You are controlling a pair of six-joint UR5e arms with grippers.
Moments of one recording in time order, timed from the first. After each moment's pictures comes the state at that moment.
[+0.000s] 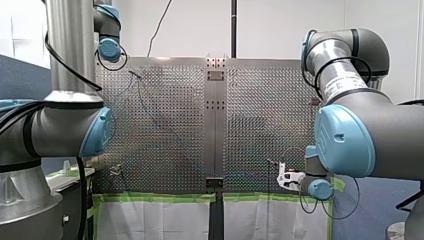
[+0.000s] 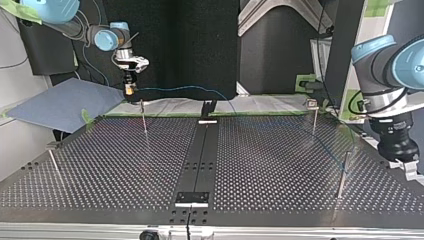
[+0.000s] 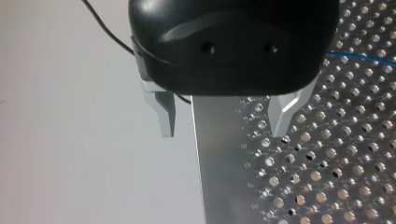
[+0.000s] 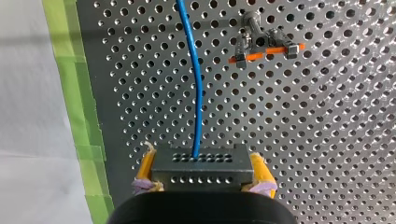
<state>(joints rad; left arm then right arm) 0.22 -1.43 -1.77 -2.89 -1.71 -1.48 1.71 -0.62 1.87 -1.14 1.31 1.63</state>
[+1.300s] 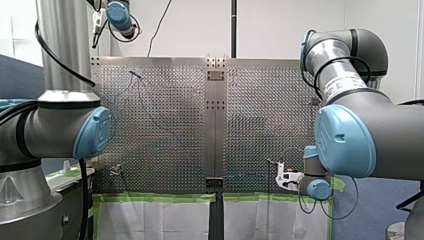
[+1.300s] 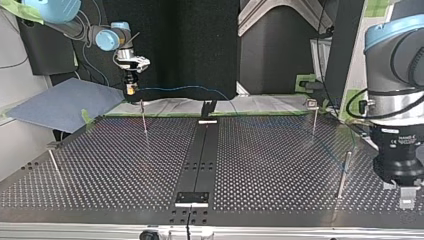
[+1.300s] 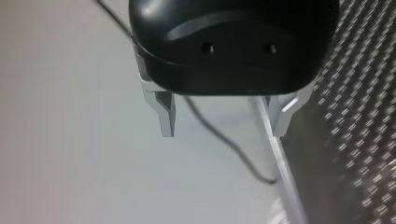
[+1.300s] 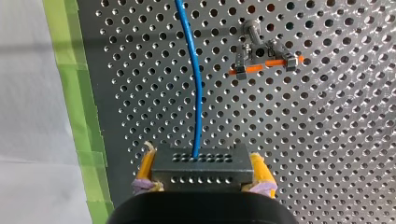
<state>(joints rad) 0.09 -1.41 -1.50 -3.22 -1.69 -1.38 1.72 -0.62 1.87 -1.15 1.31 1.64</state>
